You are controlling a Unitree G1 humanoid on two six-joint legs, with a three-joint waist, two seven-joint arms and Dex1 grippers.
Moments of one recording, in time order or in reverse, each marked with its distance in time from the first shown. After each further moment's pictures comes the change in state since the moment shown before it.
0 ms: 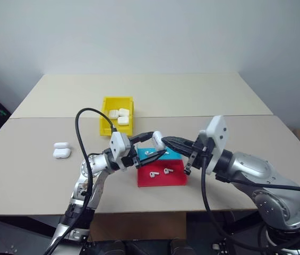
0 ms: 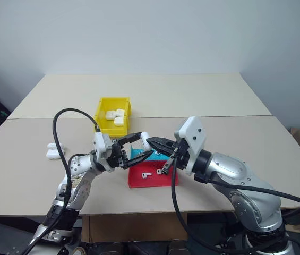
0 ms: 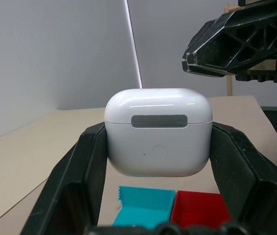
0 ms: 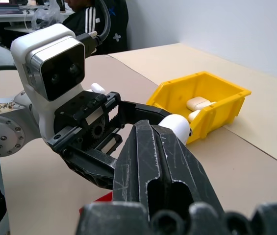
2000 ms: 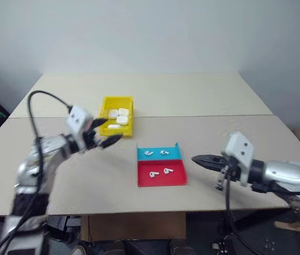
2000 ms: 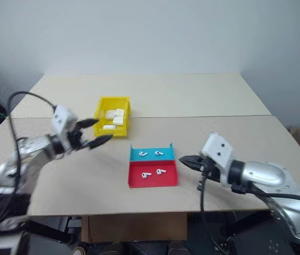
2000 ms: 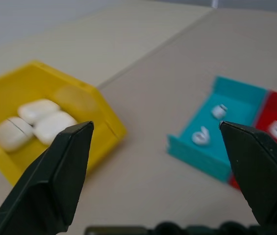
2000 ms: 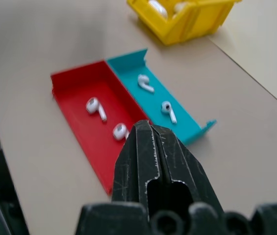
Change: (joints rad) left arm 0.092 0.479 0.273 -0.180 -0.112 0.589 -0.040; right arm 0.274 -0.410 -0.157 0.096 -0.158 -0.212 0.361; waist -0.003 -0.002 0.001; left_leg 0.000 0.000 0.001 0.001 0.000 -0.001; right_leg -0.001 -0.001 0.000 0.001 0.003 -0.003
